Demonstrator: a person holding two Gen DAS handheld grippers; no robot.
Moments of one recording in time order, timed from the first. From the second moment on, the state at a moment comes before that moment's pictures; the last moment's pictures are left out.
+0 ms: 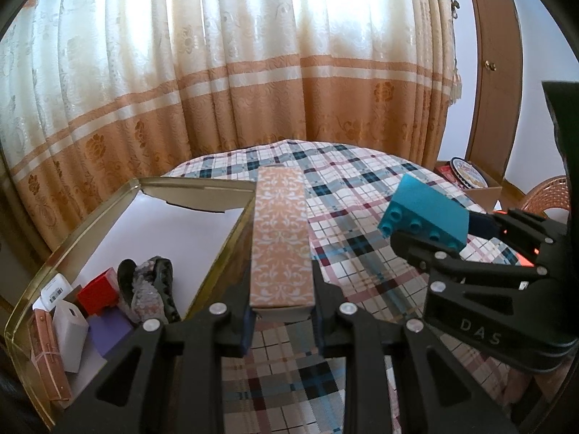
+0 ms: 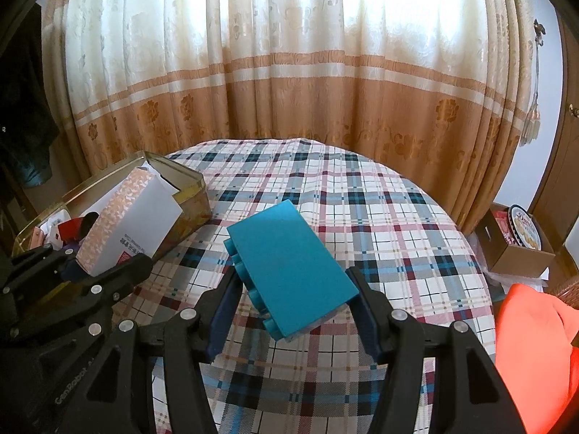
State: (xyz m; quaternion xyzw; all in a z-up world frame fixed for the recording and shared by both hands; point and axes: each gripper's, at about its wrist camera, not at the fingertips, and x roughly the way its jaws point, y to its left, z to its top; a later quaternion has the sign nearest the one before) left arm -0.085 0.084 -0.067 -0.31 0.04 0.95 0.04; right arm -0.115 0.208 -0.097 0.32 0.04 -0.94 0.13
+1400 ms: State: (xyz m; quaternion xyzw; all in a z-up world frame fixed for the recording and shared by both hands) left arm -0.062 0.030 -0.016 -0.27 -0.02 0.96 0.01; right arm -0.099 0.176 -0.065 0.27 0.04 -0.95 0.18
